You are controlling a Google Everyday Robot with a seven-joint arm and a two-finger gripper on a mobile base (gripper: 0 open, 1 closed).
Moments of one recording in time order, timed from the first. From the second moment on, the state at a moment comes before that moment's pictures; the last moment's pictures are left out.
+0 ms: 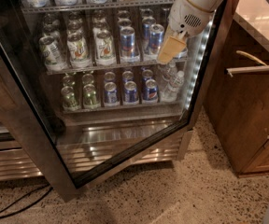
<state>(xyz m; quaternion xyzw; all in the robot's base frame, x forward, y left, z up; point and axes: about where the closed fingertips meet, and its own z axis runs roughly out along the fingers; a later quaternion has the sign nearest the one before) 0.596 -0.093 0.939 -0.63 0.75 0.08 0.19</state>
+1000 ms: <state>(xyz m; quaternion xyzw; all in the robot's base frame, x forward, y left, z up) 0.596 -0.093 0.939 -0.63 0.75 0.08 0.19</state>
